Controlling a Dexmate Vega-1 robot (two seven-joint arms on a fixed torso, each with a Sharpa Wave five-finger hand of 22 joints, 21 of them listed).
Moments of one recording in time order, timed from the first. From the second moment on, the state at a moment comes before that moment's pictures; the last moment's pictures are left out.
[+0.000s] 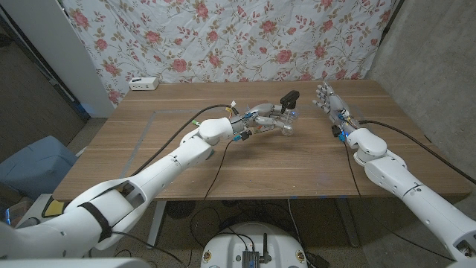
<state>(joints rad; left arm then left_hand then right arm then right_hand) 0.54 0.39 0.75 -1.31 -0.29 -0.27 -0.40 1.13 -0.04 0.26 -0.15 0.19 0.67 -0.08 0.25 0.21 0.65 -0.13 0.29 0.26 0.66 -0.06 0.23 0.17 0.18 -0.04 0.19 0.16 -0.92 -0.67 -0.32 -1.50 0.57 0.22 -0.04 0.19 0.11 0.07 0.11 0.29 0.08 -0.09 0.19 0.18 0.12 -0.02 0.19 0.19 0.04 -0.03 0.20 0.19 0.29 -0.04 0.18 0.16</state>
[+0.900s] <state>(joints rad) 0.58 0.44 0.73 -1.44 -0.28 -0.15 -0.27 1.13 -0.04 0.25 -0.15 0.19 0.68 -0.08 0.25 0.21 0.67 -0.13 0.30 0.27 0.68 -0.06 0.22 0.17 0.18 -0.04 0.19 0.16 -0.89 -0.76 -0.34 -1.63 0.49 0.09 -0.08 0.24 0.09 0.07 0.07 0.29 0.13 -0.11 0.20 0.18 0.18 -0.02 0.20 0.19 0.09 -0.04 0.20 0.19 0.33 -0.04 0.19 0.16</state>
